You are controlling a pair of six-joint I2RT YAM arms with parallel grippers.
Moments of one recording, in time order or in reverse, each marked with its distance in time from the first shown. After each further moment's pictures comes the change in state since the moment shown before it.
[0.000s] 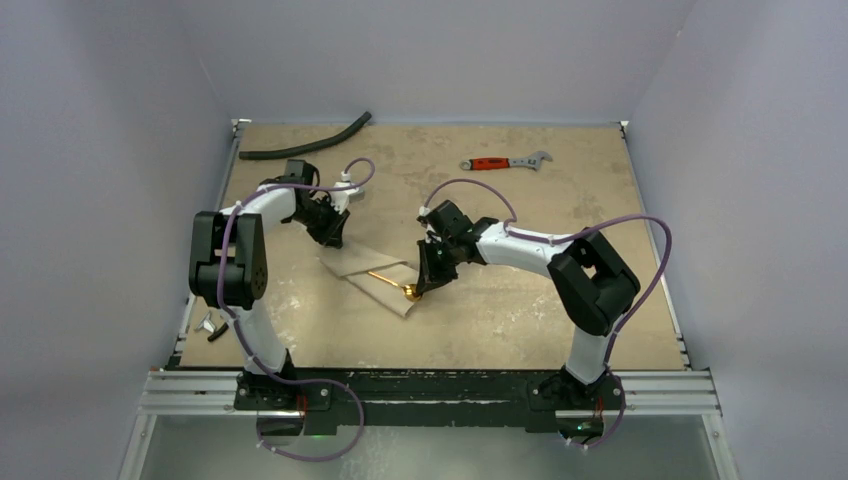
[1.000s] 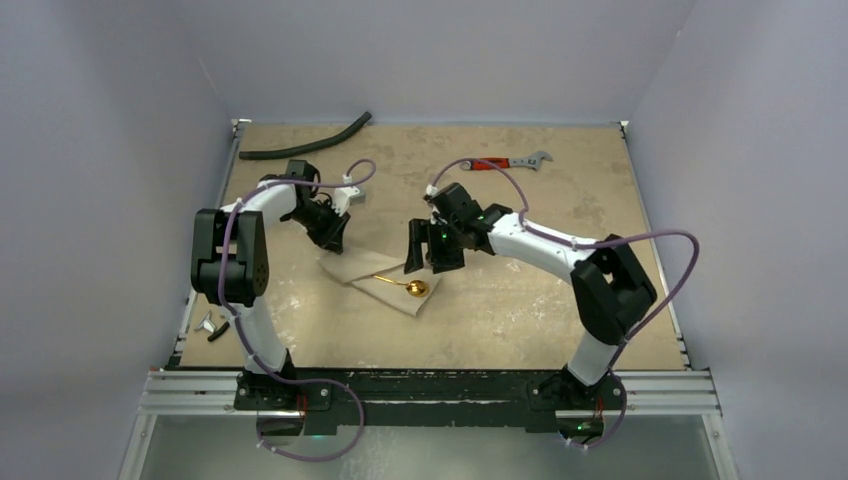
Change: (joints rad) left arm 0.000 0.017 0.042 -0.129 0.041 0.034; right arm -0.023 -0.060 0.100 -0.080 0.066 0.004
